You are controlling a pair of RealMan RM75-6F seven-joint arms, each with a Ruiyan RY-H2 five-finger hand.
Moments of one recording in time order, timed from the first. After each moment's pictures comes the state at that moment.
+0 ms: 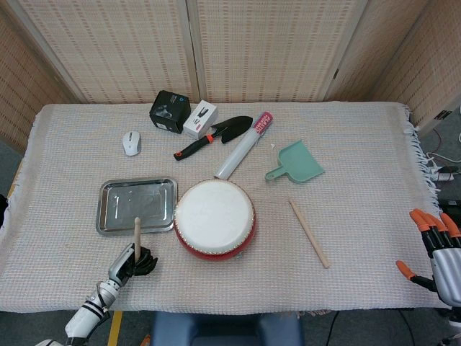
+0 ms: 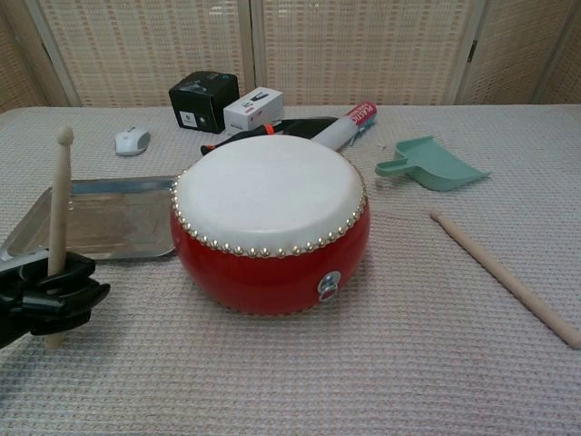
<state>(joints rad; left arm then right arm) -0.40 -1.54 0.03 -1.39 1.48 1.05 -1.20 -0.02 -1.06 0.02 -1.60 -1.64 1.63 0.11</state>
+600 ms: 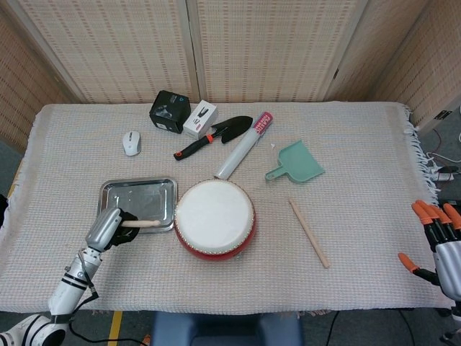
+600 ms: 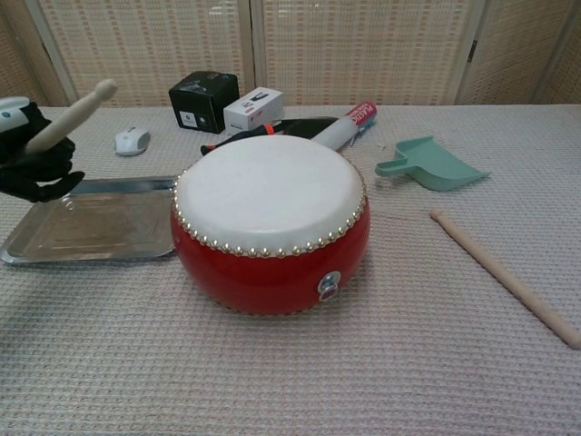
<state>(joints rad) -0.47 -1.39 -0.13 -1.50 1.50 1.20 -0.31 0.01 -1.03 0.05 -1.61 -1.66 1.65 0.09</state>
